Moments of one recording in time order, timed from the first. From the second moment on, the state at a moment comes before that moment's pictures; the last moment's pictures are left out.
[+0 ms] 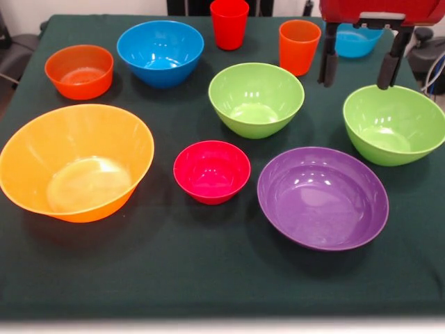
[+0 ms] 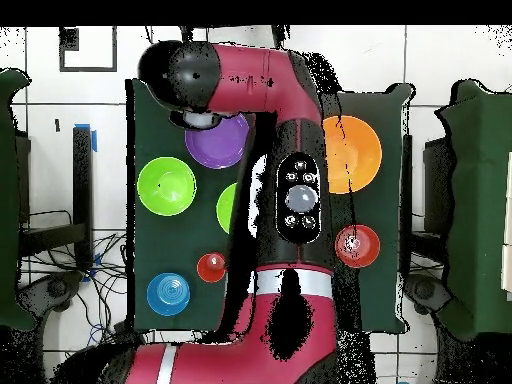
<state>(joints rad) -0.10 -0.48 0.04 0.93 0.00 1.07 1.82</state>
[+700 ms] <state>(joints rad) -0.11 -0.47 0.05 0.93 0.00 1.05 1.82</state>
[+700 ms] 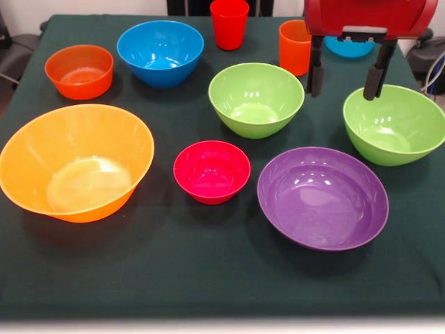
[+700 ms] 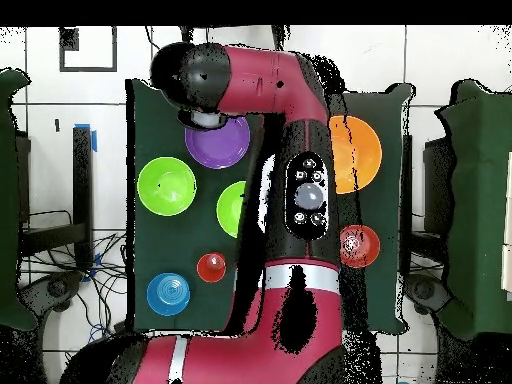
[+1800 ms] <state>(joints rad) -0.11 -0.45 0.07 0.93 0.00 1.04 1.82</state>
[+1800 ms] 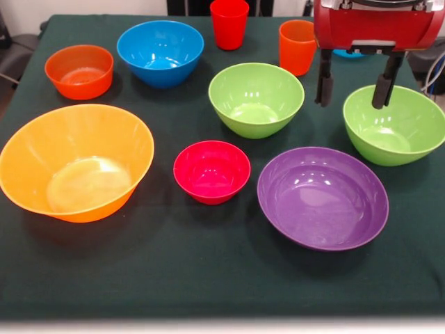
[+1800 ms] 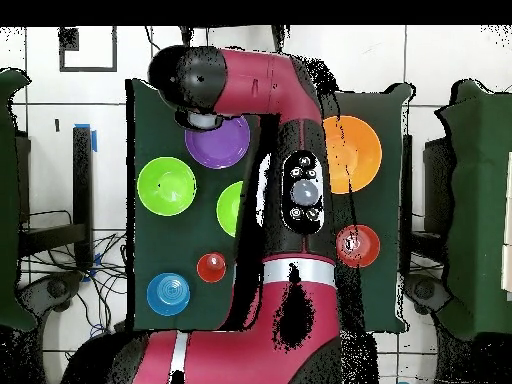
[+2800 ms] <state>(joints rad) -0.11 -0.49 0.08 0.93 0.00 1.04 1.82</state>
